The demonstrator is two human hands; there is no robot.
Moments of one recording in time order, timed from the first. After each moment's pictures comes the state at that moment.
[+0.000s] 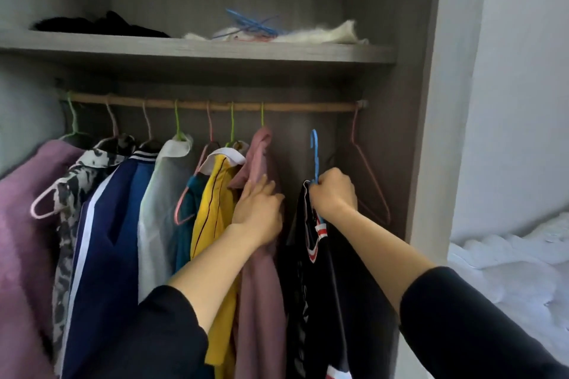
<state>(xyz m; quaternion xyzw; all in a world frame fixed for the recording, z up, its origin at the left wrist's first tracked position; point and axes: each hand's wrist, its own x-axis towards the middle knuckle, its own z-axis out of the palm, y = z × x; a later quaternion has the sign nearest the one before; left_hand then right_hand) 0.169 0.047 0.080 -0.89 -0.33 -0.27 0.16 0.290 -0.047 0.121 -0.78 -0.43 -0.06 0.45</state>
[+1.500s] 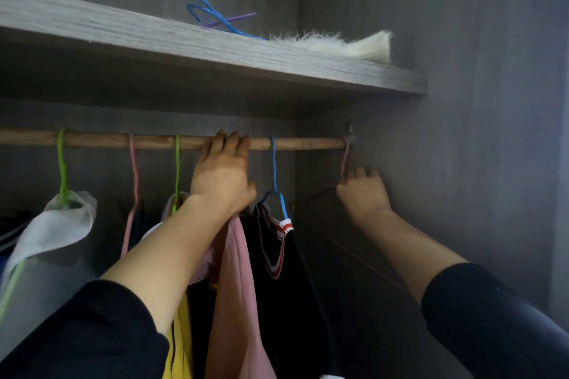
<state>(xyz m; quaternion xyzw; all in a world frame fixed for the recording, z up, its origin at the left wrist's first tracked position) 0.232 0.207 0.215 -0.86 -0.24 -0.41 0.18 0.407 0.052 0.189 -0.85 -0.29 -0.43 -0.12</state>
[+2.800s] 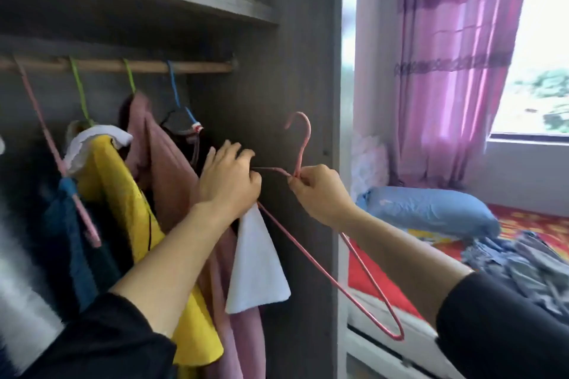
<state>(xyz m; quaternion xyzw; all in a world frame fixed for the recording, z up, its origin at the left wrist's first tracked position) 0.175 0.058 0.079 -0.93 0.00 -0.38 -0.04 0.192 -0.117 0.063 -0.87 -0.22 -0.18 0.41</state>
